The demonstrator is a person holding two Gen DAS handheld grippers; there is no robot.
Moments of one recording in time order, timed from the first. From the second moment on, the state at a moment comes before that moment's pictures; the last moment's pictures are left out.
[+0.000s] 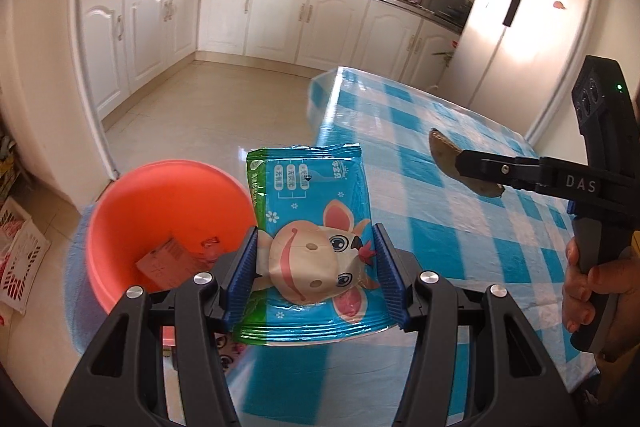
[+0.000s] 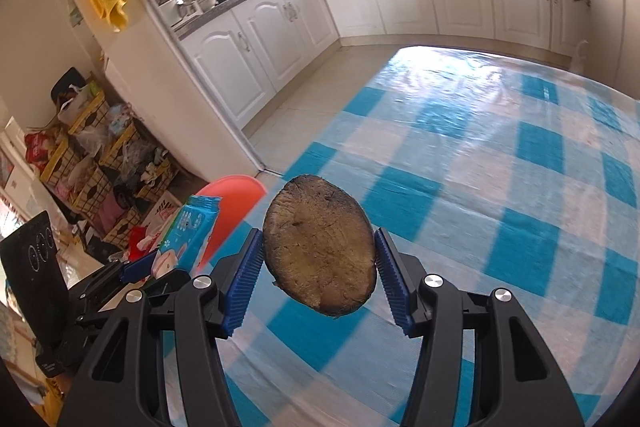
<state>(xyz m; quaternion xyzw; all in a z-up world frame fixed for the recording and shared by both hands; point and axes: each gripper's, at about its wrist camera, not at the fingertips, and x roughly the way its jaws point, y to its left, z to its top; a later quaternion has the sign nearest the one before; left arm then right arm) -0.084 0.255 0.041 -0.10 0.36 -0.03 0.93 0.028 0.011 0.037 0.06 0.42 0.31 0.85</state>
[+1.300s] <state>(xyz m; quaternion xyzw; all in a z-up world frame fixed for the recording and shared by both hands) -0.059 0.382 -0.022 -0.18 0.40 0.09 0.90 0.042 0.207 0.009 -0.06 0.46 0.41 0.79</state>
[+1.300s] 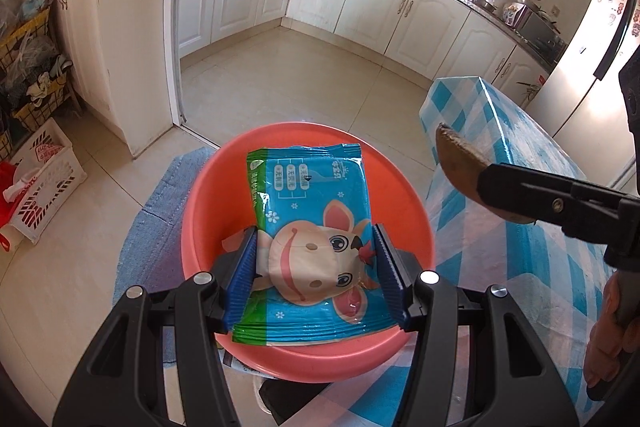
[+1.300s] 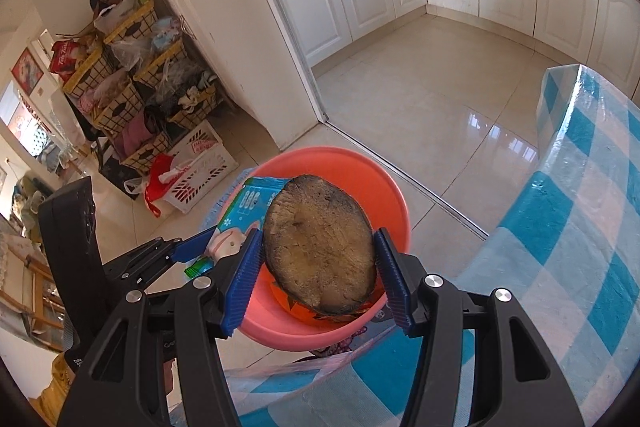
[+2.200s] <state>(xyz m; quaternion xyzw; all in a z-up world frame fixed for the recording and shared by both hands) -0.062 0.379 0.005 -0.14 0.39 0.16 0.90 0.037 0.166 0.033 -0.03 0.41 0.34 0.85</state>
